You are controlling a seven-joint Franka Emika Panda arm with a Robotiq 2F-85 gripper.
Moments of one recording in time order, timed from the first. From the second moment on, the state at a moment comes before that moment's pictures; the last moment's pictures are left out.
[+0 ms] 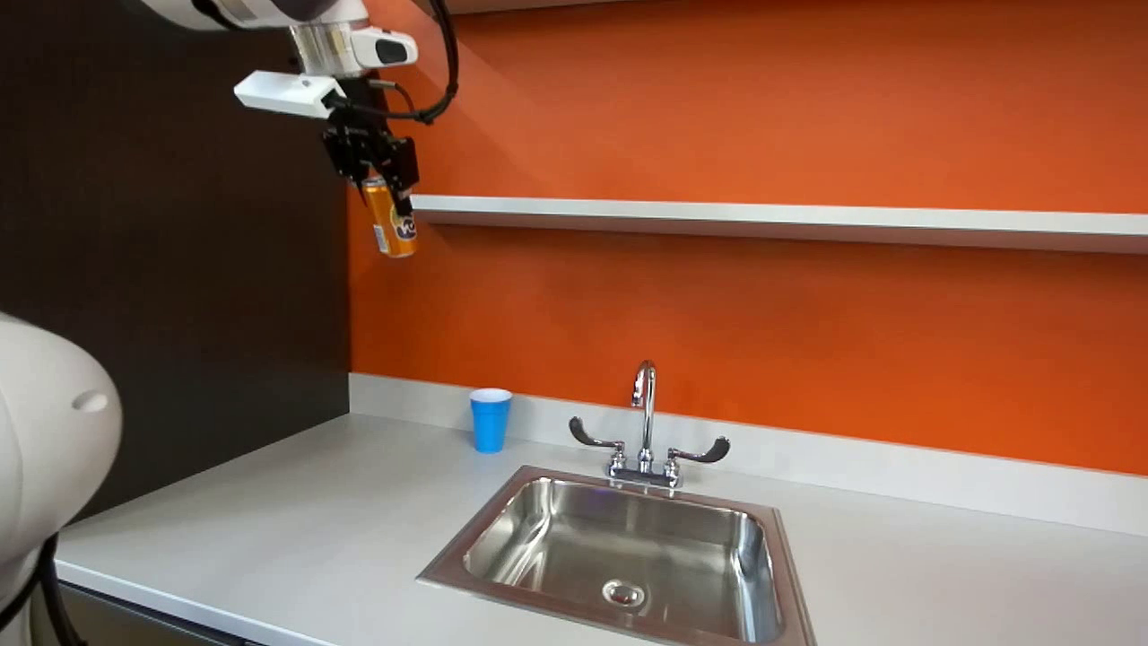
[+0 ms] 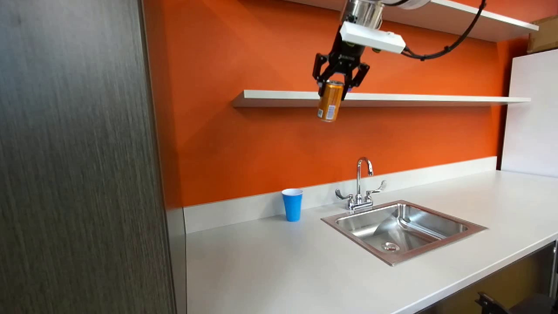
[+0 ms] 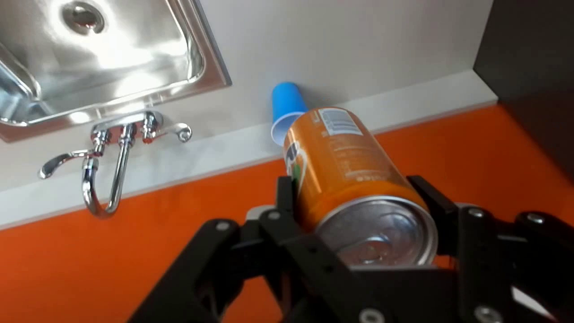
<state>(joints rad) 0.08 -0.59 0.10 -2.33 0.00 2.30 0.33</state>
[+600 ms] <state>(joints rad) 0.00 -0.52 0.15 -2.04 -0.01 2.30 0.37</state>
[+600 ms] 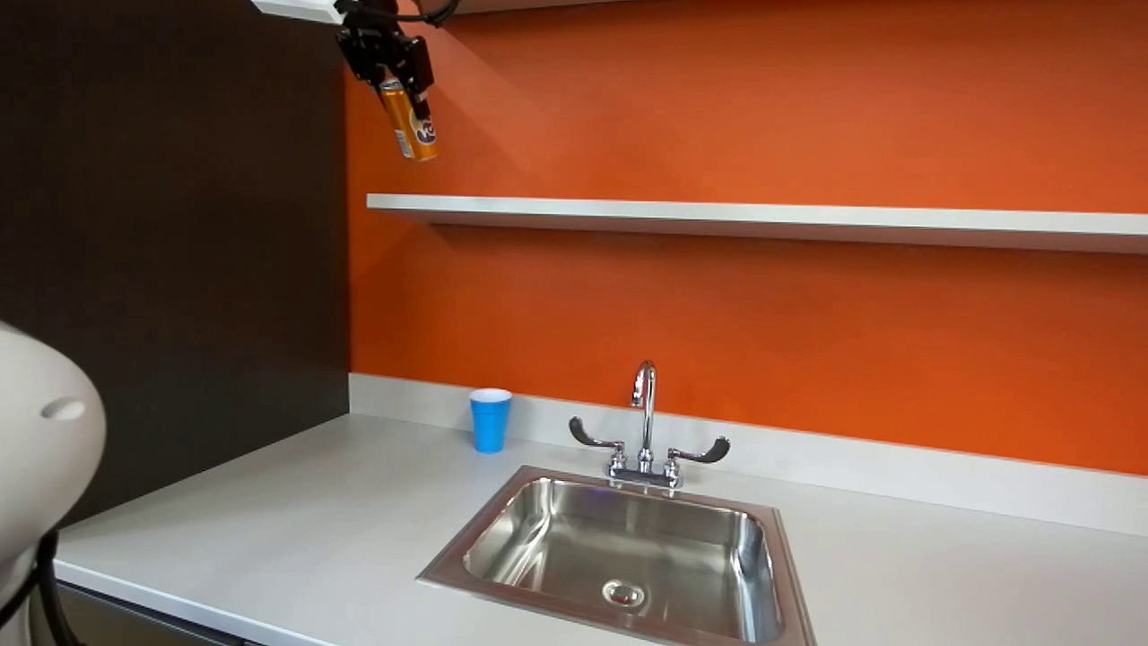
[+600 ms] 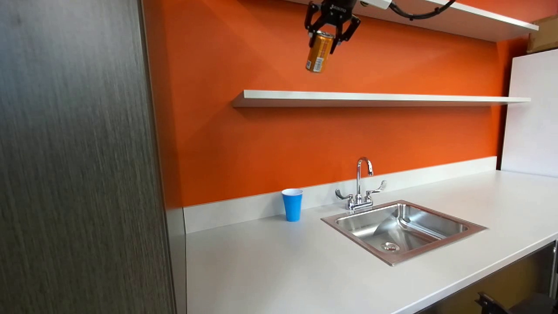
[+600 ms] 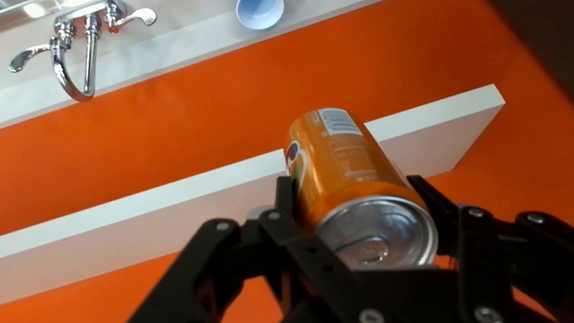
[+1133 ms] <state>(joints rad) -0.02 -0.28 0.19 -1.78 -0.12 2.22 0.44</state>
